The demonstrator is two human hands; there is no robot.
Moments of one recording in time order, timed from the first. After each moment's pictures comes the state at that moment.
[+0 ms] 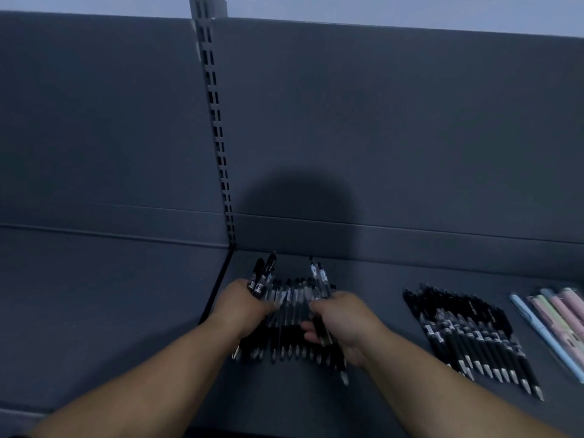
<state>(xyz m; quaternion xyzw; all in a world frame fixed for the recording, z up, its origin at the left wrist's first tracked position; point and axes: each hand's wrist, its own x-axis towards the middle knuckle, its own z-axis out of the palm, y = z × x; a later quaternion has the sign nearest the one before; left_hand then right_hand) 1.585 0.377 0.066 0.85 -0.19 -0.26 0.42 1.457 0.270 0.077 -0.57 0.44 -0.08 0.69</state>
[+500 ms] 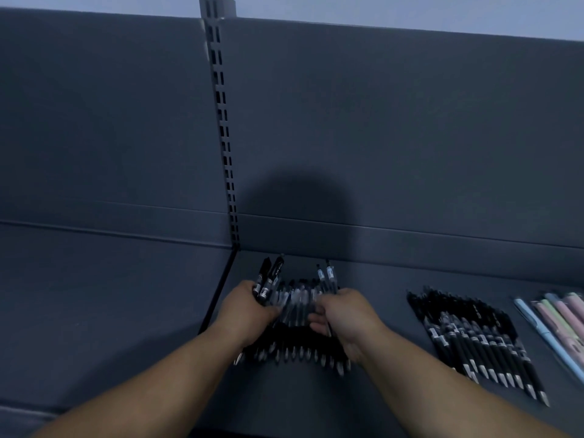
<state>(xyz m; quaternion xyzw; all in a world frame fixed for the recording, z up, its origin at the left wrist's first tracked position) 1.584 0.381 0.055 0.84 -0.21 -0.24 0.43 1.469 0.267 0.068 -0.56 0.46 -0.13 0.68</state>
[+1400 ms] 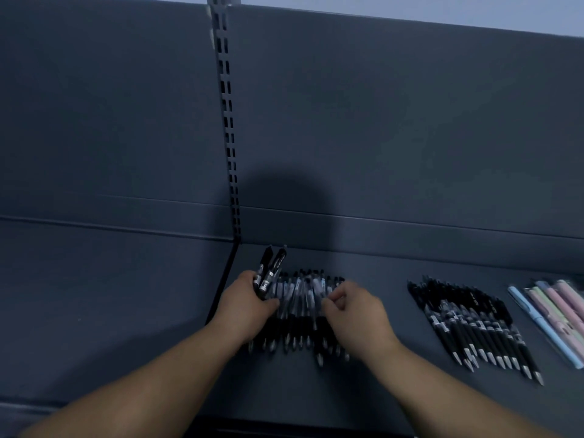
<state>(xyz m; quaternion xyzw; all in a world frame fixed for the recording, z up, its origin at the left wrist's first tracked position) 1.588 0.395 0.058 0.85 -0.27 -0.21 0.40 1.440 0.280 0.073 -0.84 0.41 -0.13 0.32</state>
